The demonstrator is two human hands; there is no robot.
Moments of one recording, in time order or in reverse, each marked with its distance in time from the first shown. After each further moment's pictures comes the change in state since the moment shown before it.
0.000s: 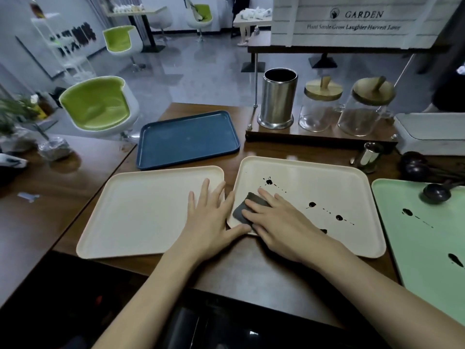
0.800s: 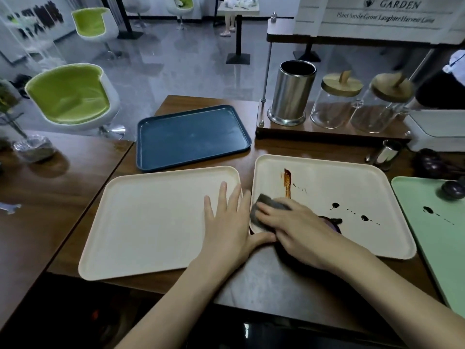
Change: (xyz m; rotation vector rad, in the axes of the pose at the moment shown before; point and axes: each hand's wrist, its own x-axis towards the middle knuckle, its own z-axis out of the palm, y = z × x) left_hand 0.011 -0.011 0.005 -0.017 -0.037 0.011; right_hand 0.019 -0.023 -0.003 0.146 -0.042 0.118
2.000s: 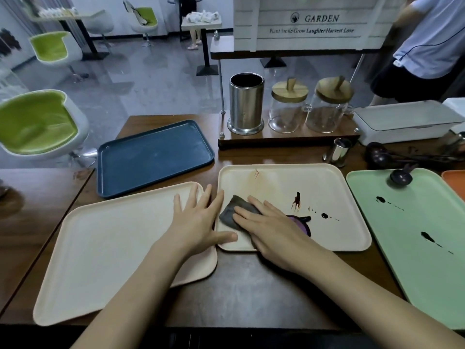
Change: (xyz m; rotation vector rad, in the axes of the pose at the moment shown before) left_hand 0.046 -0.006 -0.028 0.138 -0.211 0.127; right_hand -0.009 0.030 0.014 -0.088 0.129 0.029
